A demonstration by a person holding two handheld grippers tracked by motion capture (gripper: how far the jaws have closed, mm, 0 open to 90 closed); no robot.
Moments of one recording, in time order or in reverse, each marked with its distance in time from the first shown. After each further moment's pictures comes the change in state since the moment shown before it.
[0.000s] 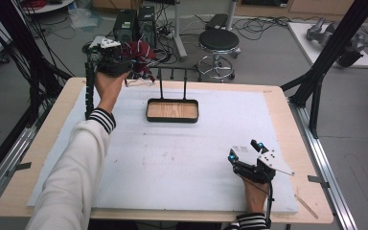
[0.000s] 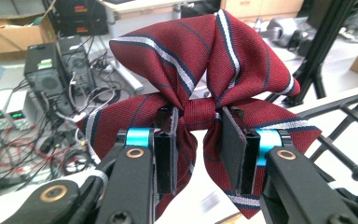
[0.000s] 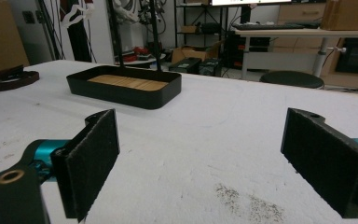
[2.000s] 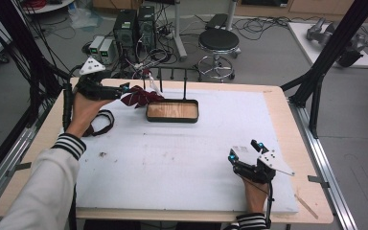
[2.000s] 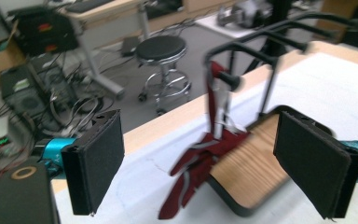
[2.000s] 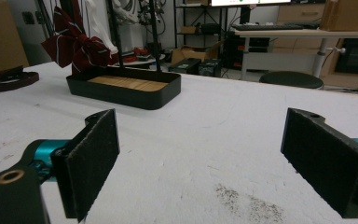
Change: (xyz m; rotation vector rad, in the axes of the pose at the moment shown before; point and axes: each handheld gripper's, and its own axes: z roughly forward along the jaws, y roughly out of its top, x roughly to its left) left arm 0.002 -0.042 -0.078 -0.024 -0.167 0.182; right arm 0.000 0.000 -0.001 0.000 -0.004 0.002
